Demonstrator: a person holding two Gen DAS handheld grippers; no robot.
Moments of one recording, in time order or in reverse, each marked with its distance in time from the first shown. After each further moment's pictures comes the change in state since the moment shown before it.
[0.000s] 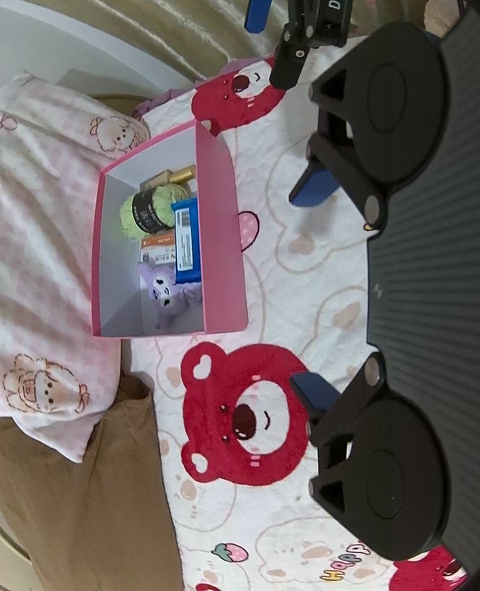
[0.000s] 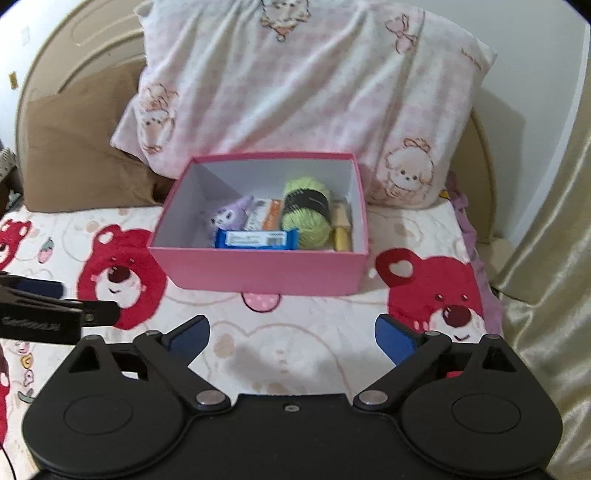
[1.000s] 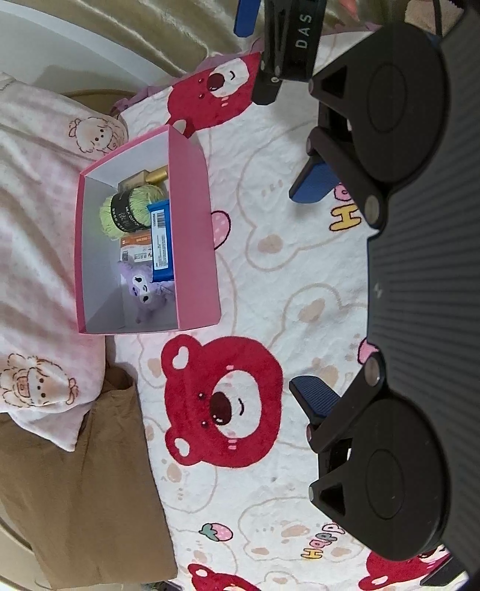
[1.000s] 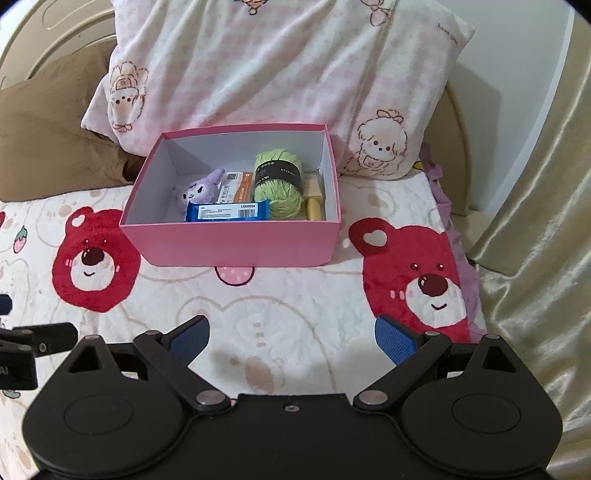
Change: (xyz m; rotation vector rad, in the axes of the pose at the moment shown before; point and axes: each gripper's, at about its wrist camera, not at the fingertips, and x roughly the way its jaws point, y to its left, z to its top) left arm -0.027 -0.018 -0.014 0.032 0.048 0.056; right arm 0.002 -0.004 -0.008 0.024 0.078 -0.064
